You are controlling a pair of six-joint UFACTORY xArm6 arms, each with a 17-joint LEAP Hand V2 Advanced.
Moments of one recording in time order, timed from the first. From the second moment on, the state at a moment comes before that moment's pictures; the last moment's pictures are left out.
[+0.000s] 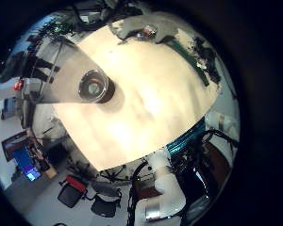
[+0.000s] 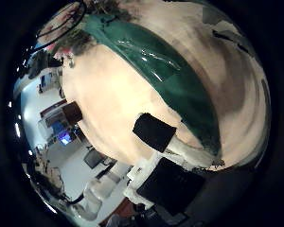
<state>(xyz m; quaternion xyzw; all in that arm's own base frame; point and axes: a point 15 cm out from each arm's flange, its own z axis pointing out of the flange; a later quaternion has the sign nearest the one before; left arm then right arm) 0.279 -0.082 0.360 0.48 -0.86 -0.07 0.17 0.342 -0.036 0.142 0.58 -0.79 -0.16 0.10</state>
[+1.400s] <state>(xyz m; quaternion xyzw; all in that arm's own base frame) 0.276 -0.084 0.376 0.48 -0.86 -0.06 0.16 0.326 -0.035 0.121 0.60 -0.77 -0.16 0.16</state>
